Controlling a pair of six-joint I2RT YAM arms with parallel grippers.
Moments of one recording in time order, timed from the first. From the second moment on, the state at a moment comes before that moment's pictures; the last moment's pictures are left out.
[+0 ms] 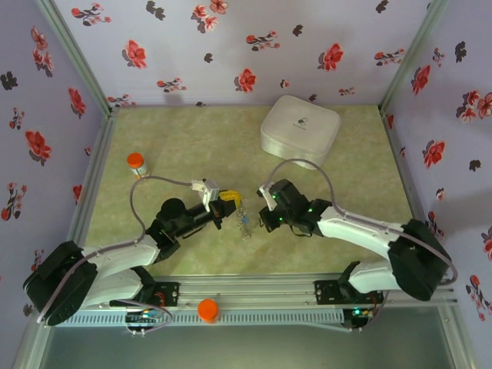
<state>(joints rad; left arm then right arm) -0.82 1.14 0.30 0.88 0.28 -0.28 0.83 1.34 0.69 -0.26 -0.09 0.26</state>
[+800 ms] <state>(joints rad) -0.82 1.21 0.26 1.02 0.30 -0.22 0.71 1.07 0.72 -0.14 -0.25 0.17</state>
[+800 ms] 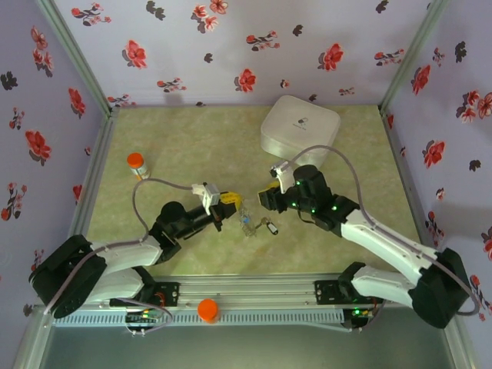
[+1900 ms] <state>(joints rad) -0.84 1.22 0.24 1.13 0.57 -0.07 0.71 0.98 0.57 0.07 -0.73 -0.09</state>
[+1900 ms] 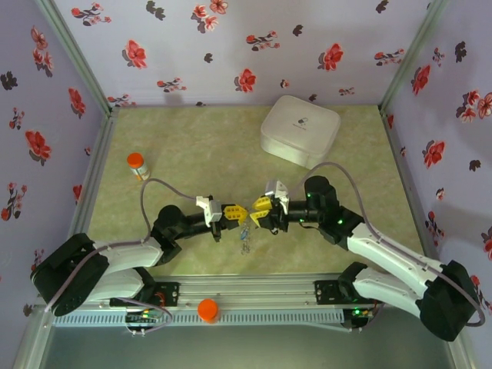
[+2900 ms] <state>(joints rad) -0.84 0.94 0.23 0.76 0.47 0.02 0.81 1.13 0.93 -0.48 -0.53 -0.36</state>
